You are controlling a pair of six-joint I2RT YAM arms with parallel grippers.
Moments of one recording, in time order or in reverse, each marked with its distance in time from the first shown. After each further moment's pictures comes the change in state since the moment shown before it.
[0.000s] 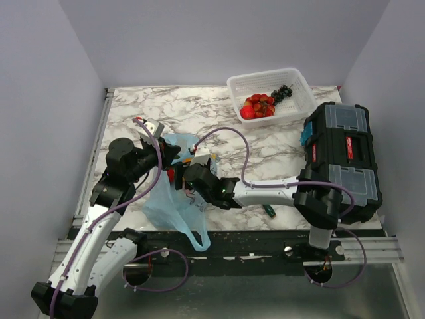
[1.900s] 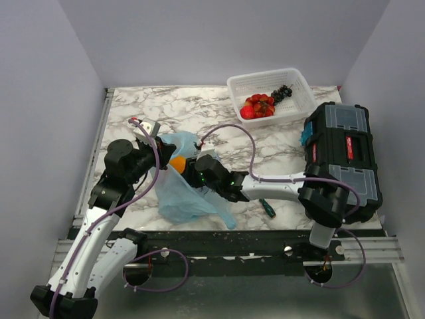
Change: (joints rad) left arm 0.001 -0.020 0.000 -0.018 -0.087 -0.012; right arm -0.100 -0.001 -0.029 0.016 -0.268 0.066
